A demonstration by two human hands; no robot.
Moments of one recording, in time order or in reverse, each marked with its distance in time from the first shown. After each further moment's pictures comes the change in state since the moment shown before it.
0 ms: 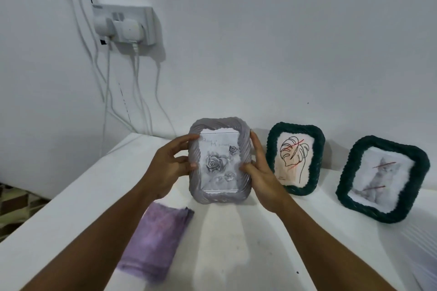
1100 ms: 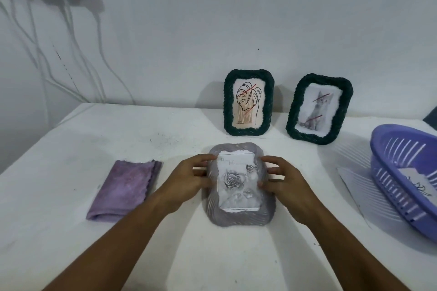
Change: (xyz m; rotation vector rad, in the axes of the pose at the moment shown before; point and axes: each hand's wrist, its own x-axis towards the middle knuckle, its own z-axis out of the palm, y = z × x) left_hand -0.094 -0.070 0.095 0.210 -0.256 -0.325; right_hand -0.176 0.027 -0.047 -0.197 0.449 0.377
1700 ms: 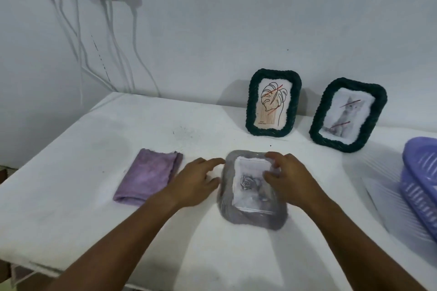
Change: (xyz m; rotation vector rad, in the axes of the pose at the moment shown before) left_hand -0.024 -0.006 -0.024 0.817 0.056 0.163; right_hand 0.013 -0.032 0.029 -0.859 -0.035 -0.145
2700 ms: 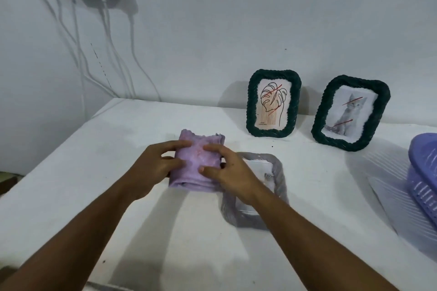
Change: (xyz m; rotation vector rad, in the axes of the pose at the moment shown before) left_hand -0.011 -0.013 -0.071 -0.671 0.122 -0.216; right_hand 0.018 -0.075 0.053 0.837 -0.237 -0.189
